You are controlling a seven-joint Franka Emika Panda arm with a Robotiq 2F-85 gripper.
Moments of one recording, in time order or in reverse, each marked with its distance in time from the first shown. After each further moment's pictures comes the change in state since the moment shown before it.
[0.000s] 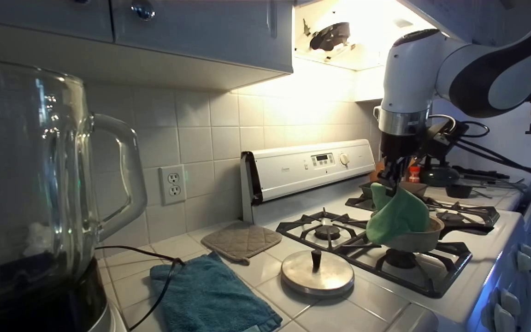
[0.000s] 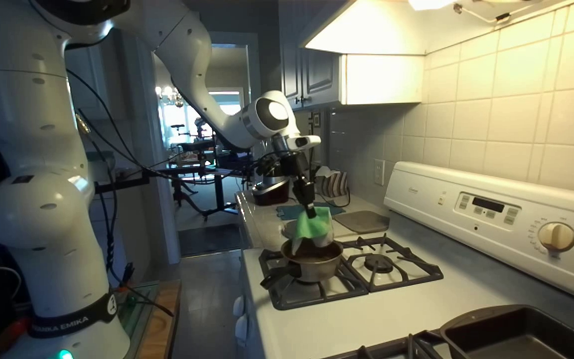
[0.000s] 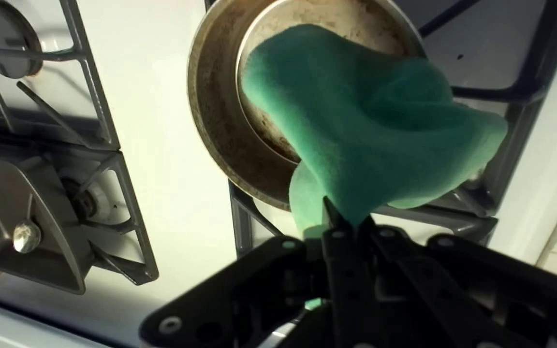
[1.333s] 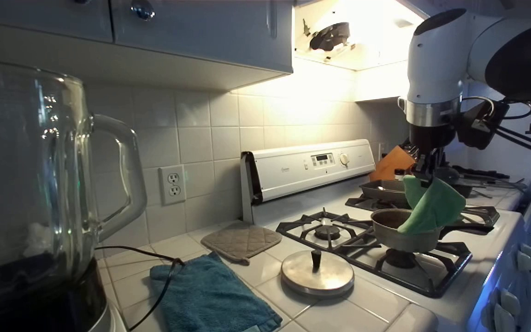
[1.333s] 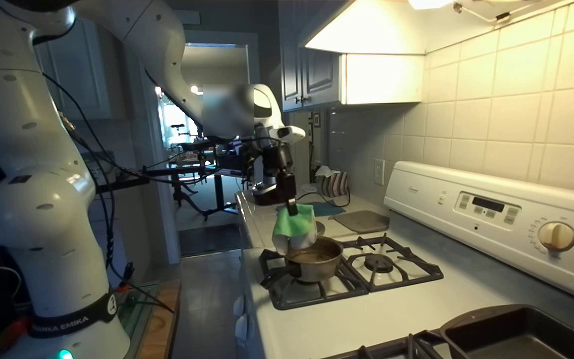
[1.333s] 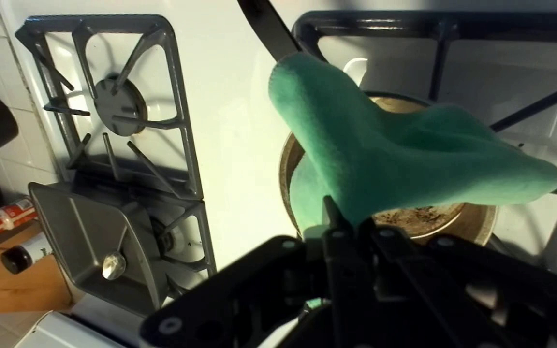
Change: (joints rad) arm -0.027 -0.157 0.063 -0.101 0.001 -0.197 0.003
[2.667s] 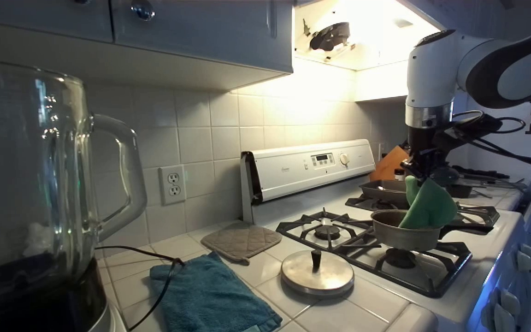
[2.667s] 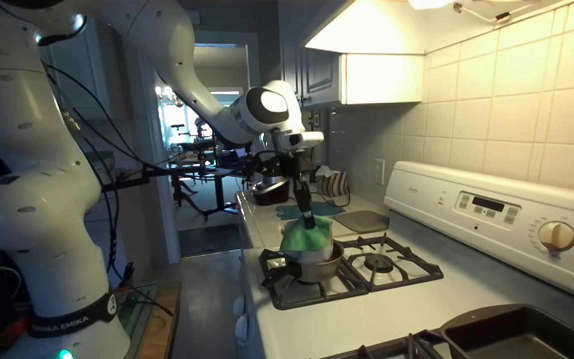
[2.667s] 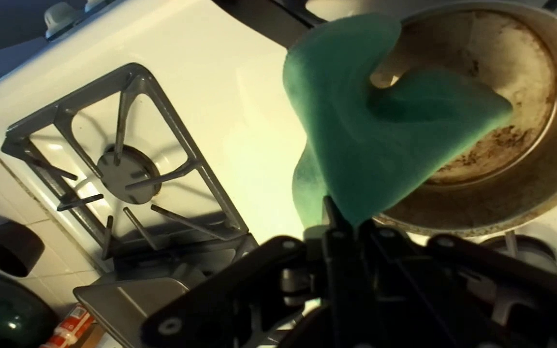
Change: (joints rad) arm -0.147 0.021 -0.042 -0.015 0.053 0.146 0.221
